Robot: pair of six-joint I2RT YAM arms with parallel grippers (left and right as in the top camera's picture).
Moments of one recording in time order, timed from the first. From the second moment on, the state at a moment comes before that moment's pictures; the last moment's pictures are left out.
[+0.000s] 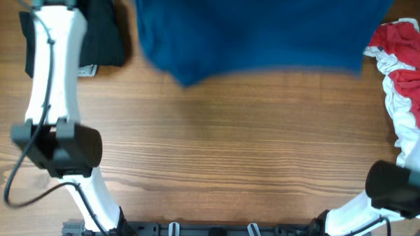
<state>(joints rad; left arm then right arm) 0.04 2.05 2.26 -0.09 0.60 -0.65 -0.30 1.83 2.22 -0.54 -0.19 0.32</state>
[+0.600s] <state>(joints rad) -0.10 2.07 2.11 -1.66 0.39 -0.28 -0.32 2.04 2.26 -1.56 0.10 0.14</state>
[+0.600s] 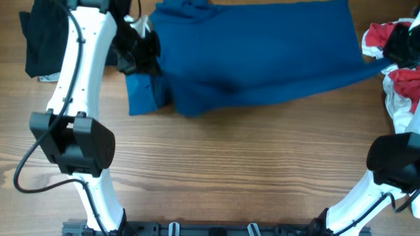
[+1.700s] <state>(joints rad) 0.10 1.22 1.05 -1.32 0.23 -0.51 -0.51 1.61 1.25 -1.22 0.09 0.27</state>
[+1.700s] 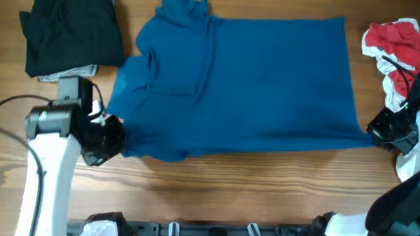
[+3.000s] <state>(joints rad) 0.14 1.57 1.05 -0.59 0.37 -0.60 -0.36 1.78 1.18 -0.62 -0.13 0.13</state>
